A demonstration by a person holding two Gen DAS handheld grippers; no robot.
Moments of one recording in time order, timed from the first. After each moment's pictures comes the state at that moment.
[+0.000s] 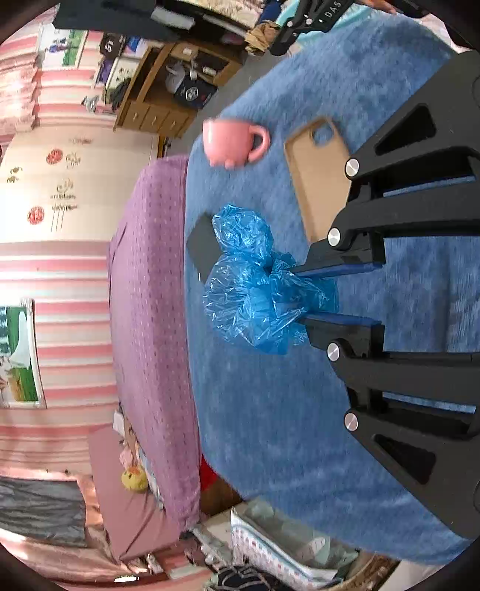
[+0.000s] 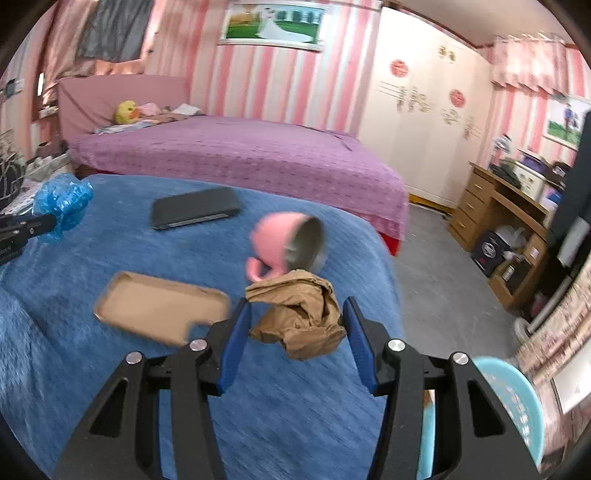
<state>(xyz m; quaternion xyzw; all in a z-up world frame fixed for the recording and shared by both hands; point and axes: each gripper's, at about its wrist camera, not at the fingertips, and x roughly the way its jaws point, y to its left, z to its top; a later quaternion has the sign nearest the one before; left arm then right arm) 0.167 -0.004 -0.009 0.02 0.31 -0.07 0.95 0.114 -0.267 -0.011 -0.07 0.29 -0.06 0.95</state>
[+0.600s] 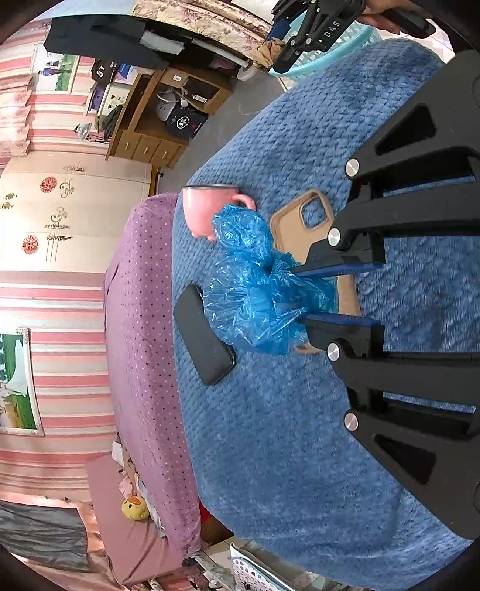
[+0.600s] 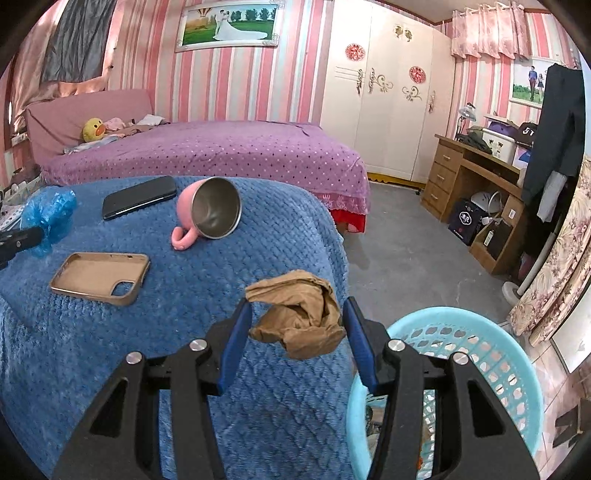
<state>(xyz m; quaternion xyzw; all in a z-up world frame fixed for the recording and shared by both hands) 0.146 -0.077 -0.022 0.03 0.31 -0.11 0.94 0.094 -0.338 -0.043 -0.03 0.29 -0.09 0.95</state>
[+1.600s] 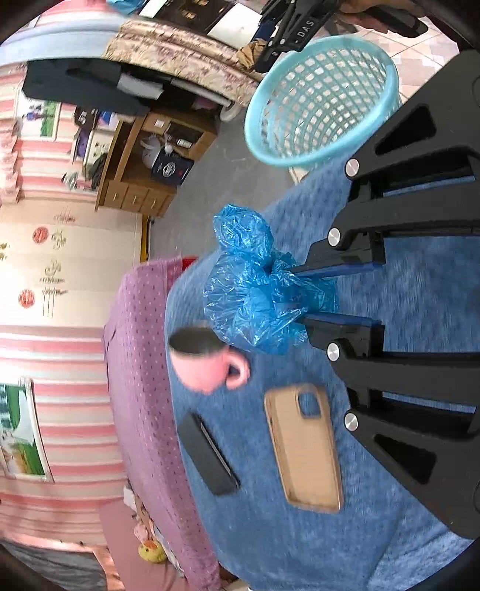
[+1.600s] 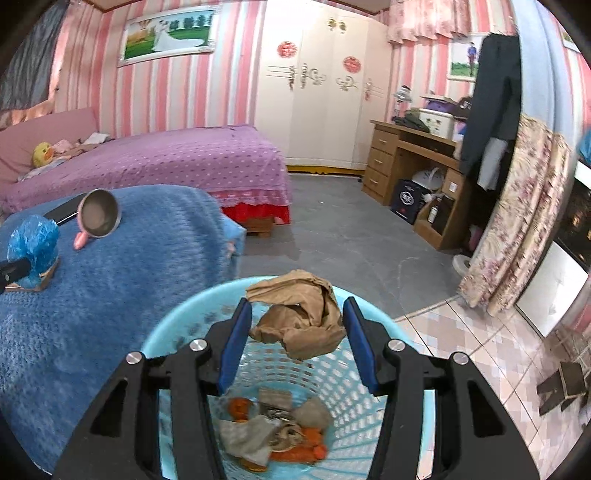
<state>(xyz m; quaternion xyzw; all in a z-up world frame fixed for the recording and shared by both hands) 0.103 -0.237 -0.037 0.04 0.31 -0.20 0.93 0.031 -0.491 -0.035 0.01 0.28 -0.20 0.94</state>
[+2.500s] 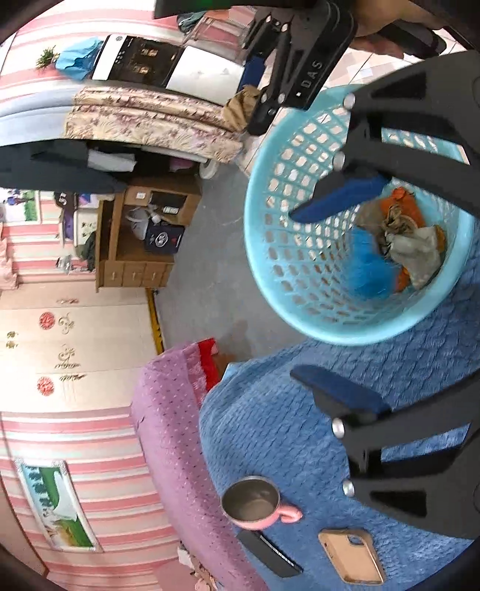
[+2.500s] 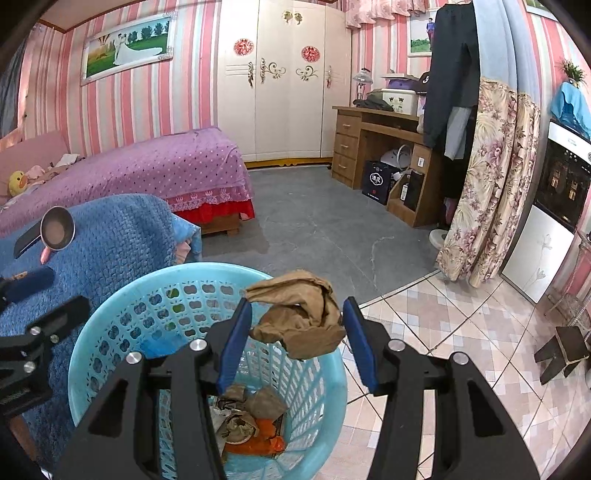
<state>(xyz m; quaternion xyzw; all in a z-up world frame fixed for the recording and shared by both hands) 0.061 -0.390 -0.041 0.10 0.26 -0.30 0.91 -0.002 -0.553 -0.049 0.06 0.28 -0.23 0.93</state>
